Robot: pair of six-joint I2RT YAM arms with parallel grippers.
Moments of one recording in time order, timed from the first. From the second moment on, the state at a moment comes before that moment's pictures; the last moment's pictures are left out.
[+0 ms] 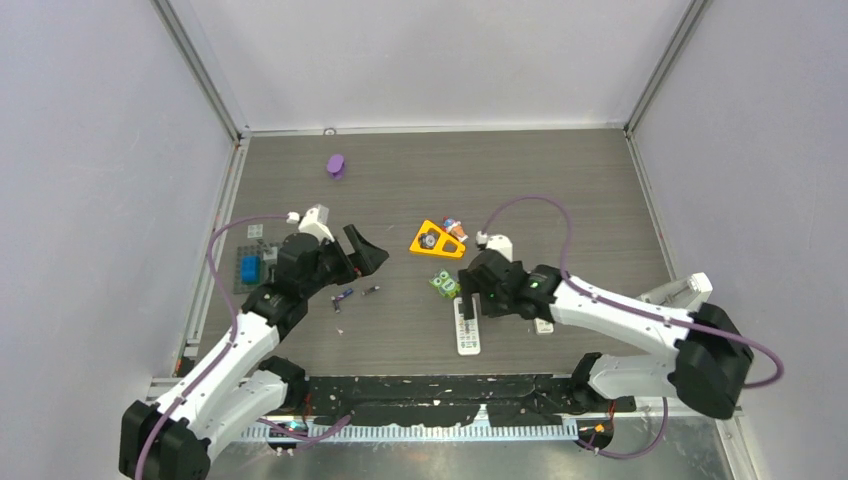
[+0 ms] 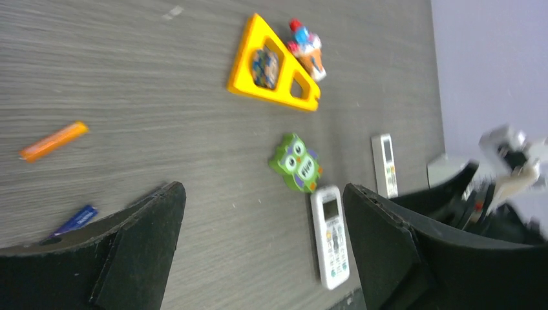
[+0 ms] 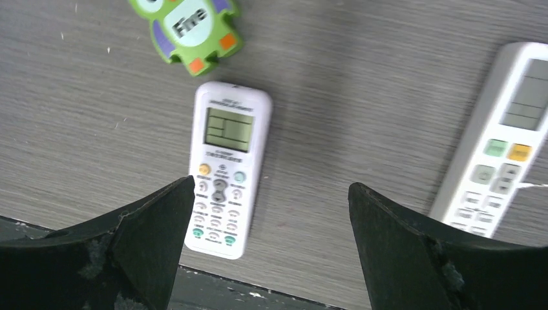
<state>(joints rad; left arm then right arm) -0.42 0.85 0.53 -0.12 0.17 -0.72 0.87 1.16 0.74 -0.60 0.24 0.65</state>
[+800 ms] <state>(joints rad) -0.42 0.65 0.52 -0.28 -0.17 -0.79 1.08 1.58 0.98 -0.68 0.42 0.85</state>
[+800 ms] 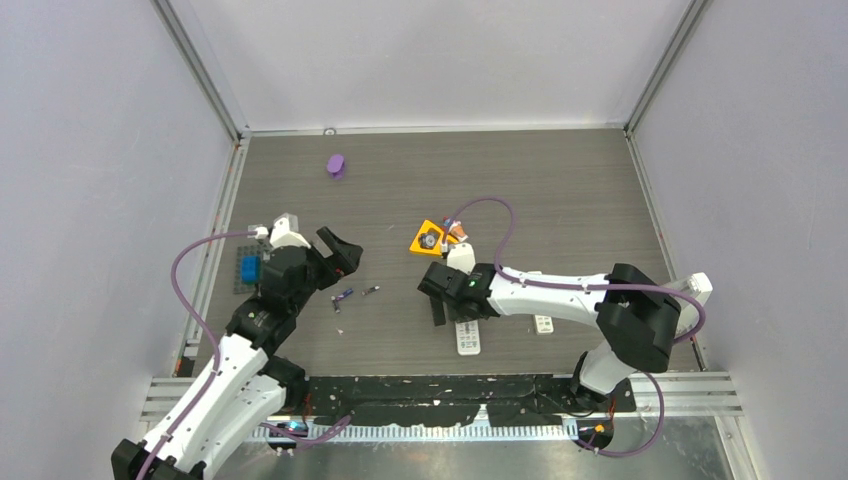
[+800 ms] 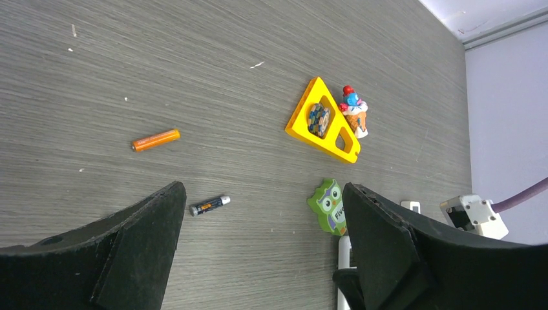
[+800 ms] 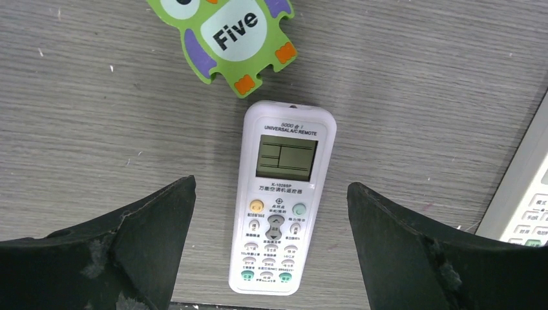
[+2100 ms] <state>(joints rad) -0.42 0.70 0.55 0.28 0.67 -0.74 0.72 1.15 0.84 0.13 -0.47 0.77</state>
